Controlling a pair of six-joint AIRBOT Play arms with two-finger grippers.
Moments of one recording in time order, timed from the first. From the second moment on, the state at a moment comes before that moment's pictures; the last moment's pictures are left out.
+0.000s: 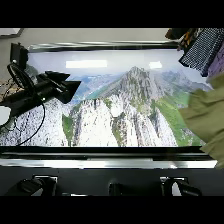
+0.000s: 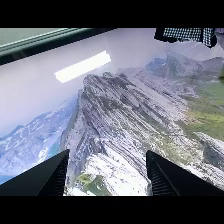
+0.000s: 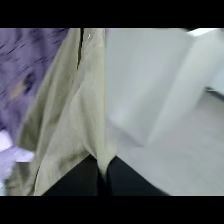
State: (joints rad) left arm -0.34 -0.90 1.05 0.90 -0.54 -0.95; right arm -0.31 -0.63 1.48 -2.24 1.13 1.87
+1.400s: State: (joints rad) left arm -0.34 -0.90 1.02 0.90 -0.54 -0.95; right arm -0.59 -1.01 1.84 -2.73 0.95 2.29
